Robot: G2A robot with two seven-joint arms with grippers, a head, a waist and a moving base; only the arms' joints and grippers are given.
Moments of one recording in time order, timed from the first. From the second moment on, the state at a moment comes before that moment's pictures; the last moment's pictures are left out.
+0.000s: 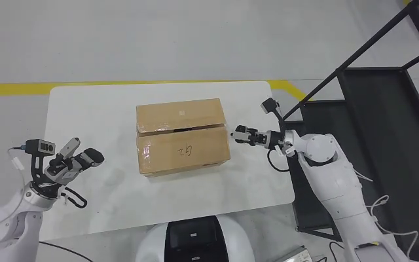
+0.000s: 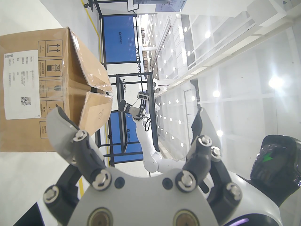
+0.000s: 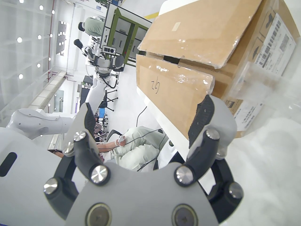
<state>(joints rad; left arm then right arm) 1.71 -0.96 -1.78 -1.73 -0.67 -0.29 -0.87 -1.22 -1.06 1.37 -1.50 0.15 -0.39 1.04</state>
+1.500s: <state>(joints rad) 1.71 -0.96 -1.78 -1.73 -0.67 -0.29 -0.87 -1.07 -1.01 0.88 -1.51 0.21 -0.43 1.39</state>
